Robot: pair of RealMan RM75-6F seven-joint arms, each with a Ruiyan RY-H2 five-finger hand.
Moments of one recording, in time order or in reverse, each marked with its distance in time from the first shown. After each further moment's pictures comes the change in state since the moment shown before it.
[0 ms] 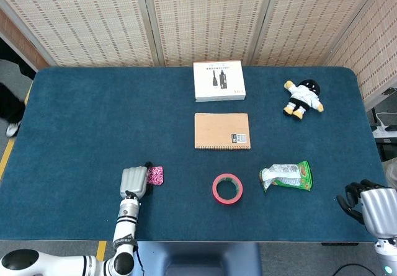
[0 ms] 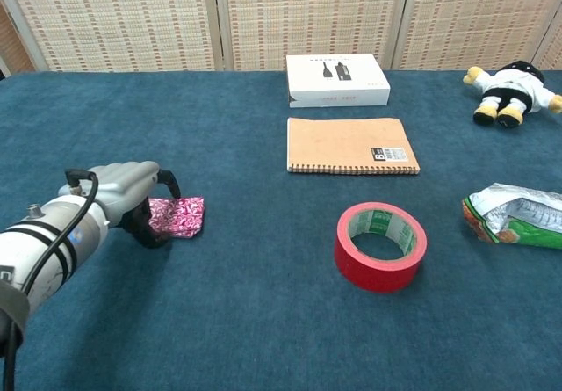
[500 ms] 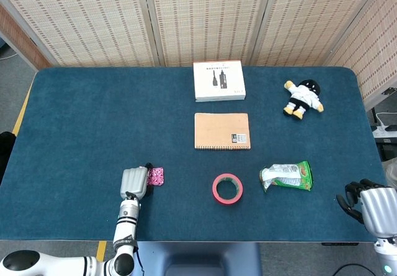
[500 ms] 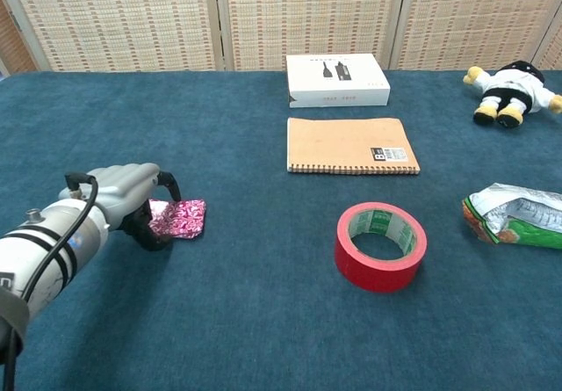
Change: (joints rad) left arm 0.007 -0.005 0.010 0.010 0.023 0.001 -0.018; right arm 0.003 -0.001 0.002 -0.002 0.003 -0.003 -0.001
